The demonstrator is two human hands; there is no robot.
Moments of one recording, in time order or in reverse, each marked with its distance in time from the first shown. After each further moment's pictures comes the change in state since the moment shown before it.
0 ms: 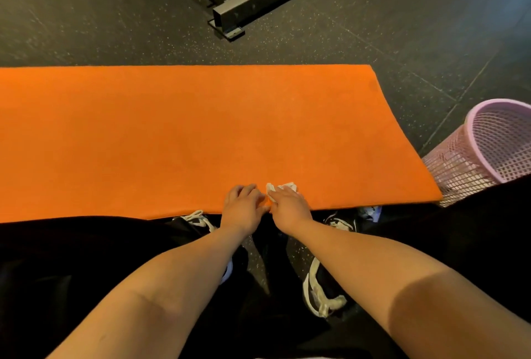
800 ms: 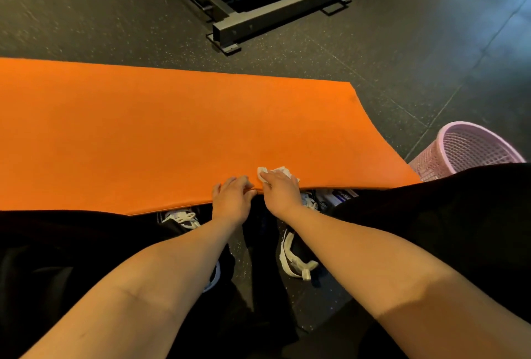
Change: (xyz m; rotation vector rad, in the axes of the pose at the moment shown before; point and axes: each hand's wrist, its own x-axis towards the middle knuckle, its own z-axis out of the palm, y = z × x) left_hand 0.004 0.009 -0.031 -0.308 0.211 -0.082; right_hand 0.004 -0.030 -0.046 0.049 0.197 -0.012
